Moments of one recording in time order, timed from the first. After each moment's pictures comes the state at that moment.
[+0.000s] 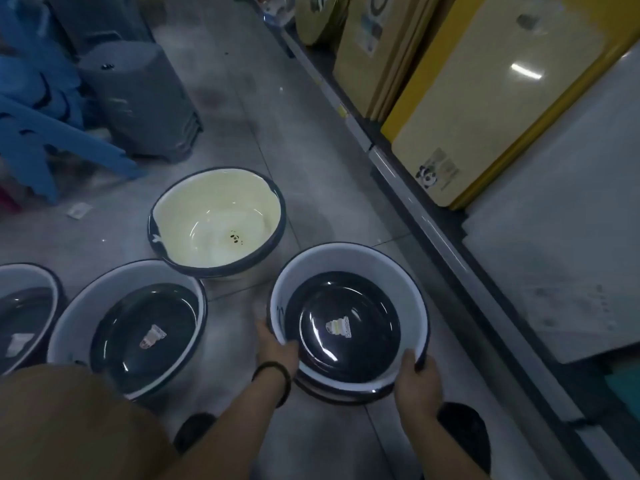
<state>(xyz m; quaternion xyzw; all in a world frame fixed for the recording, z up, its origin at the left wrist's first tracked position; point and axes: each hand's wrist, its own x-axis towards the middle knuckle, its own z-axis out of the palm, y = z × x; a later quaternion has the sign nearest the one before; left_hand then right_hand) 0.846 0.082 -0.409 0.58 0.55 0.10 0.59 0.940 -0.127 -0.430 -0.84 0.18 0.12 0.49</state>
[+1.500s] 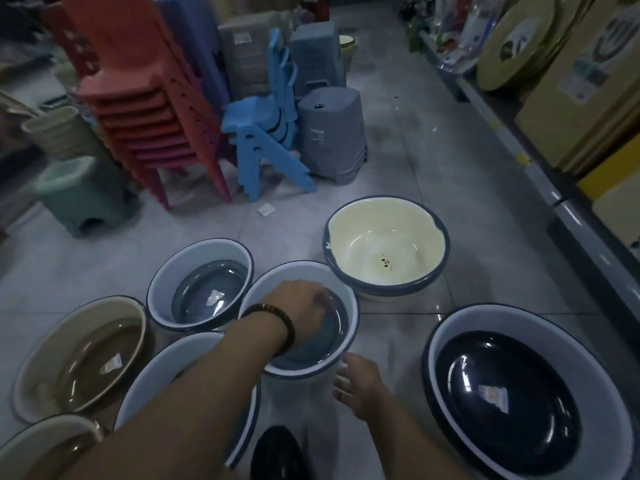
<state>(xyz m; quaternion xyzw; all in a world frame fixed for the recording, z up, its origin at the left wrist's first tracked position) 0.691 0.246 -0.199 0.87 0.43 -0.14 0.21 0.771 0.146 -0.395 -0.62 0.08 0.61 0.49</state>
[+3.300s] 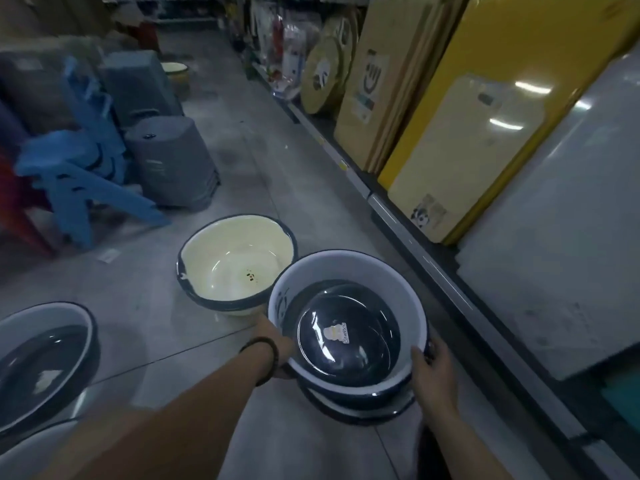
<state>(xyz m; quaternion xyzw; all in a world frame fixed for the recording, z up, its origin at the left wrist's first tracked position) 0.831 0.138 -0.294 0.61 0.54 -0.01 0.59 0.946 -0.118 -0.360 -0.80 0.05 0.12 0.59</state>
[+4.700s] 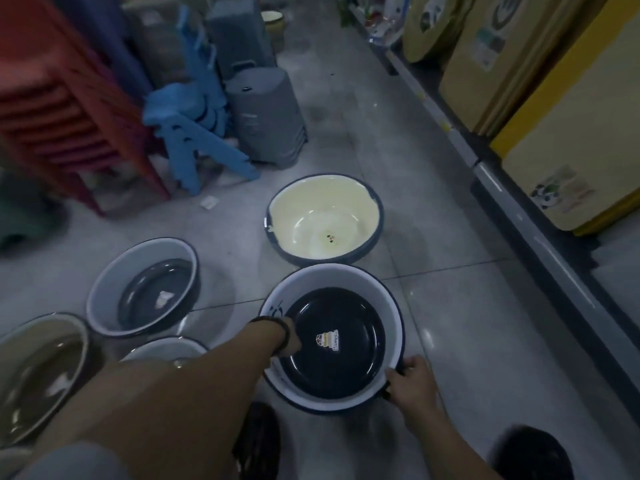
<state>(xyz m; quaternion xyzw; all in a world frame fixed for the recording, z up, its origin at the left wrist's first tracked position) 0.764 0.199 -0.294 0.76 0.44 -0.44 0.19 0.871 -0.019 -0.455 -0.80 0.05 0.37 0.47</state>
